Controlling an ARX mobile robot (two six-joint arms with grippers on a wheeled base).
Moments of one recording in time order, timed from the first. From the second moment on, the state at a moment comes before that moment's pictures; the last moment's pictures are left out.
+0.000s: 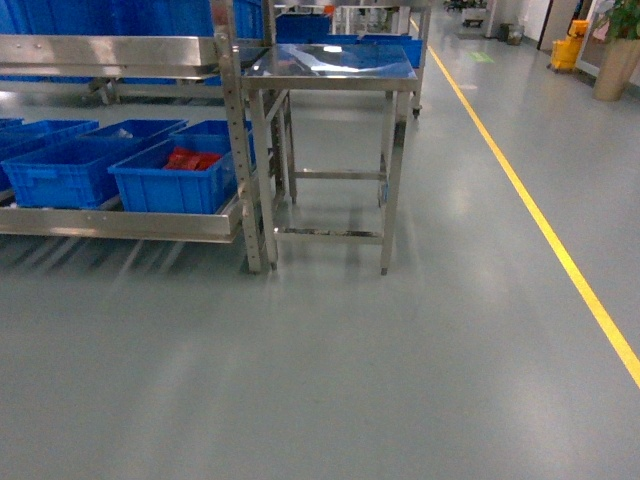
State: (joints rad) left arm -0.01 0.27 0.37 -0.18 -0.21 -0.10; right arm 0.00 0.01 0.01 0.00 0.00 0.00
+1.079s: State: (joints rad) left arm -0.01 0.27 0.37 -0.18 -0.21 -0.10; right arm 0.00 0.01 0.01 0.00 0.00 0.00
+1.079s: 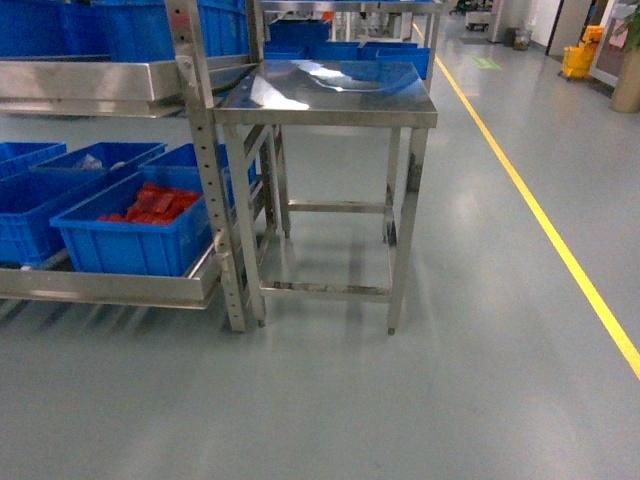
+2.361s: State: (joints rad) left arm -0.01 0.27 0.37 -0.18 -0.21 -0.10; right arm 0.00 0.01 0.01 0.00 0.00 0.00
